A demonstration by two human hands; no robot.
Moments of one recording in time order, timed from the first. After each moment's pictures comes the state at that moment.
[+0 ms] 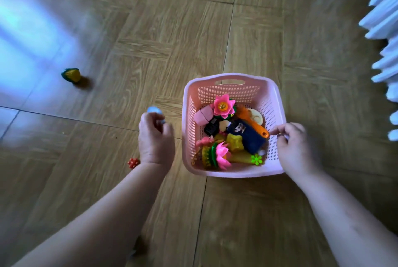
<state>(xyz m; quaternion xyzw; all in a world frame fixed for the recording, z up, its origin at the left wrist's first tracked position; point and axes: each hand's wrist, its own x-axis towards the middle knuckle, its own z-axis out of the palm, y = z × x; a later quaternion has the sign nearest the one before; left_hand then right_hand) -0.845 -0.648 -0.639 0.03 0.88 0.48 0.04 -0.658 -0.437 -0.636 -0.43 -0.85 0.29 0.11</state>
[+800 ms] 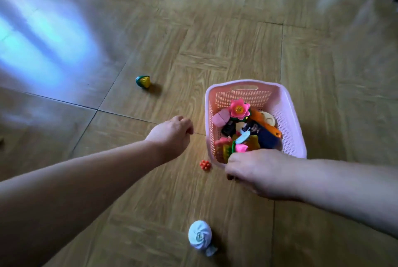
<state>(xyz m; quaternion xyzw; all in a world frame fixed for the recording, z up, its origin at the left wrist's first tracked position) -0.965 -0.796 -0.589 0.39 0.90 0.08 0.18 -0.793 -0.631 -0.543 0.18 -0.95 0.11 -0.23</state>
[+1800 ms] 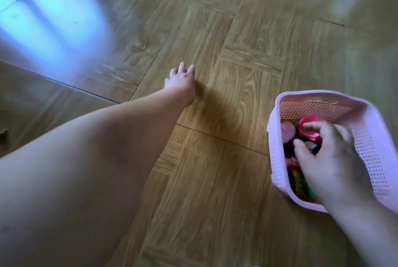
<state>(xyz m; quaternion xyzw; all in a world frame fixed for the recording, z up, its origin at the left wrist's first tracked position) -1.178 -0.797 -0.669 0.23 0.96 0.06 0.15 -0.885 -0.683 -0.587 -0.43 -0.88 0.20 0.07</state>
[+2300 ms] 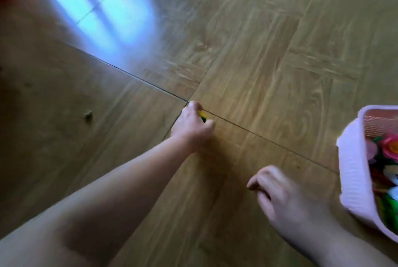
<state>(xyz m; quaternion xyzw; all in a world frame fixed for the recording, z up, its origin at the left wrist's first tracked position) -1.123 -0.947 -0.666 0.04 0.95 0.24 0.19 -0.917 -0.808 -0.626 -0.03 -0.96 0.25 -0.06</state>
